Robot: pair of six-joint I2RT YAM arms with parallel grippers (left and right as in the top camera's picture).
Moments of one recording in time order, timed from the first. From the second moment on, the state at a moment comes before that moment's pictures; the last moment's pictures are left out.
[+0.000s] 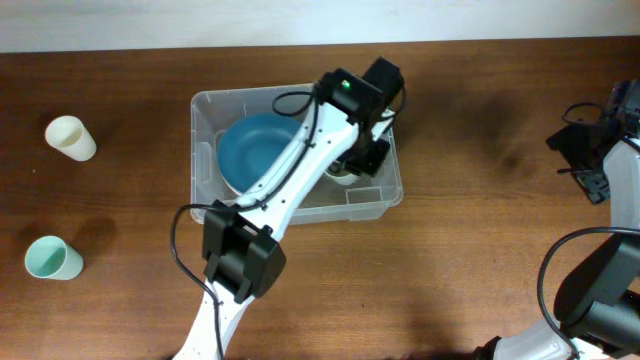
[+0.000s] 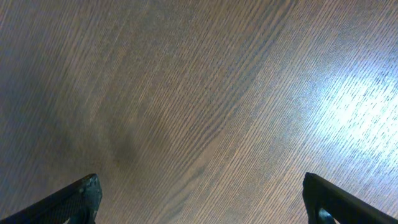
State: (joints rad) left arm -0.67 2.33 2.40 -1.51 0.08 -0.13; right arm -0.48 1.80 1.47 -0.86 0.13 0.61
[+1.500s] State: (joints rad) left arm -0.59 2.36 2.29 -1.38 -0.01 -0.14; right arm -0.48 1.80 1.47 -0.86 0.13 0.61
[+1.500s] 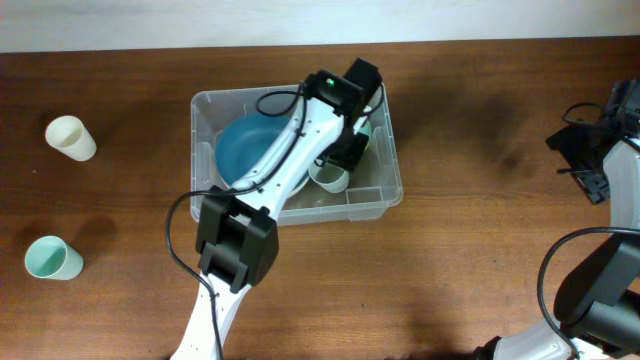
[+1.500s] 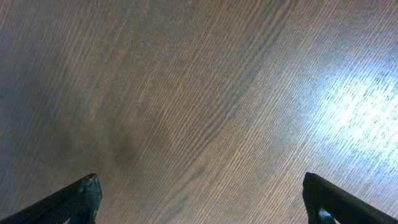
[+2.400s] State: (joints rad) left arm -0.43 2.37 2.48 -1.40 -0.02 -0.13; right arm -0.48 1.80 1.47 -0.86 0.13 0.61
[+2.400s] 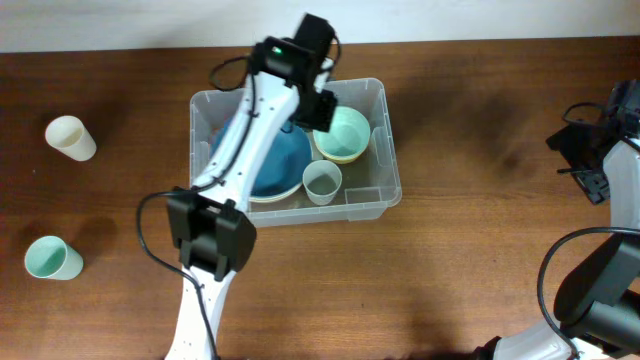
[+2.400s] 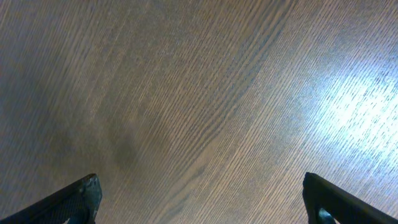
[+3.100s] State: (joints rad) left arm 0.43 2.46 2.81 -1.52 -0.13 -0.23; right arm -0.48 1.80 1.47 -0.86 0.13 0.61
